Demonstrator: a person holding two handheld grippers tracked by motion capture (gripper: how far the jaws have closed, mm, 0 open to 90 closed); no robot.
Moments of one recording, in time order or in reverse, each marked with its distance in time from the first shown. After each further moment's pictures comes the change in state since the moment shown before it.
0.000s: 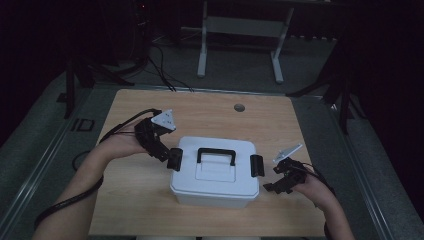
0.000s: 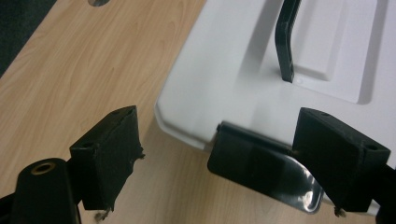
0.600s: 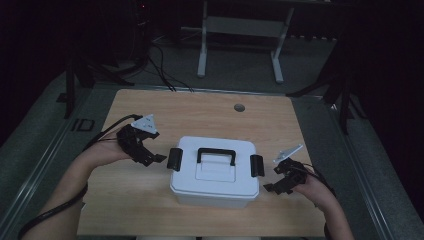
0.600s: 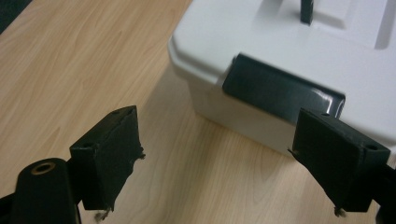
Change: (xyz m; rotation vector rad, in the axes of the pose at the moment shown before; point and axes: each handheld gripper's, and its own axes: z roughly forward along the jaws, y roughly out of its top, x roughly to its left) left arm 0.004 -0.047 -0.013 -0.010 0.013 -0.087; right arm 0.000 -0.002 0.001 0.001 -0.009 0.005
